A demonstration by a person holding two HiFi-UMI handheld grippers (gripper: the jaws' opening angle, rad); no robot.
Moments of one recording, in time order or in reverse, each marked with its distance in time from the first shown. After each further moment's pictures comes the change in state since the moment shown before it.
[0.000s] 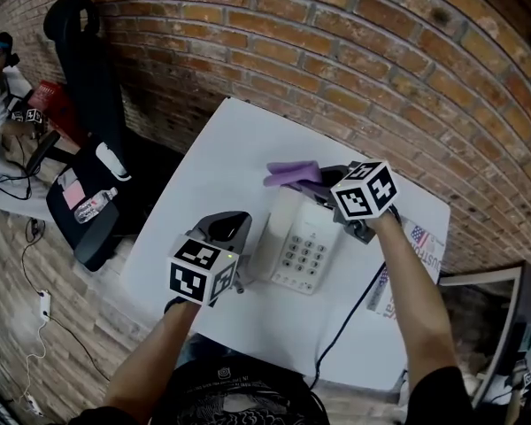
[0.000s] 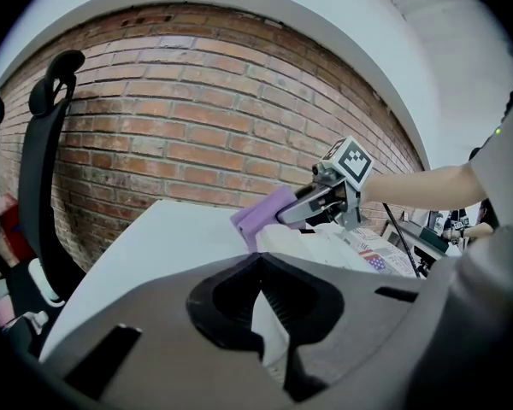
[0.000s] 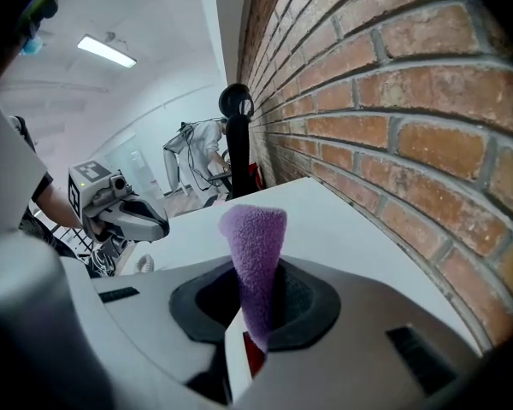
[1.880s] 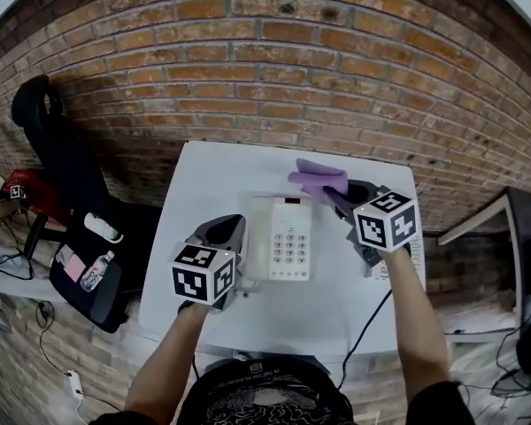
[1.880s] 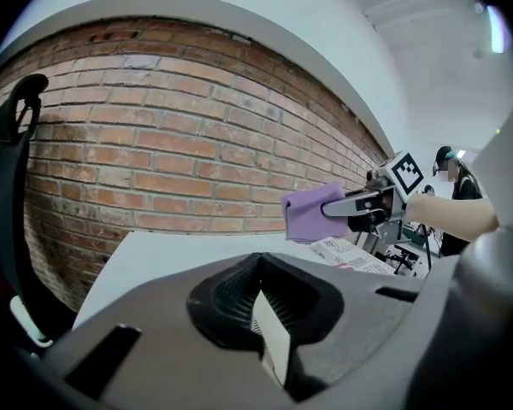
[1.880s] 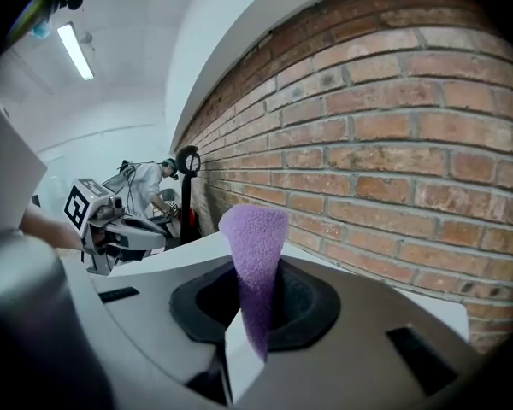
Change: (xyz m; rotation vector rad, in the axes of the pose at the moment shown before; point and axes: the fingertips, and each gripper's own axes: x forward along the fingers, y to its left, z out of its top) left arm -0.019 -0.041 0.052 0.111 -0.064 -0.141; right arm -0.169 0.039 -0.017 0.184 -0.338 -0.510
